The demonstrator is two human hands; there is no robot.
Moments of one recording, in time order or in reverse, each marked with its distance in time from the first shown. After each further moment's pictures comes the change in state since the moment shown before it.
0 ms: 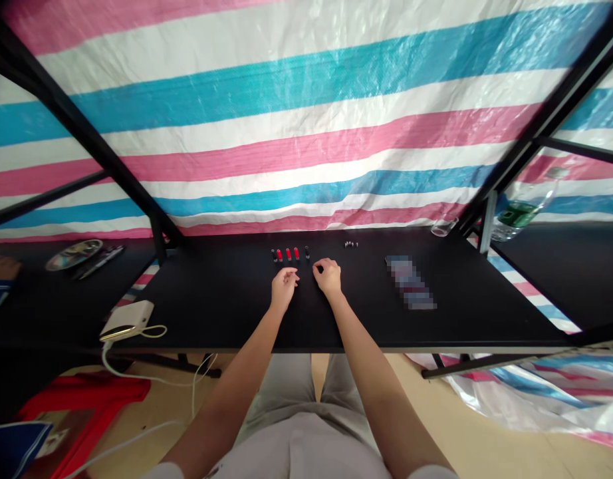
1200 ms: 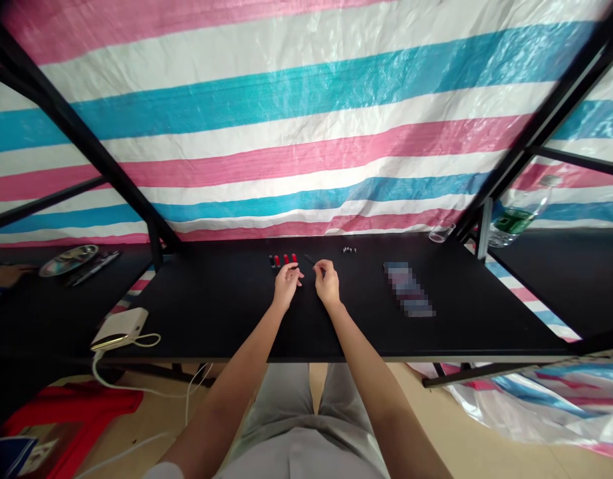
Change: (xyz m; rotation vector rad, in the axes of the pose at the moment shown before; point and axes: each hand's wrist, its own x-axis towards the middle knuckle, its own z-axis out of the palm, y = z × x) left_hand 0.020 0.012 0.017 -0.135 -0.050 -0.026; right_hand -0.006 -0.012 -0.008 0.345 0.118 0.055
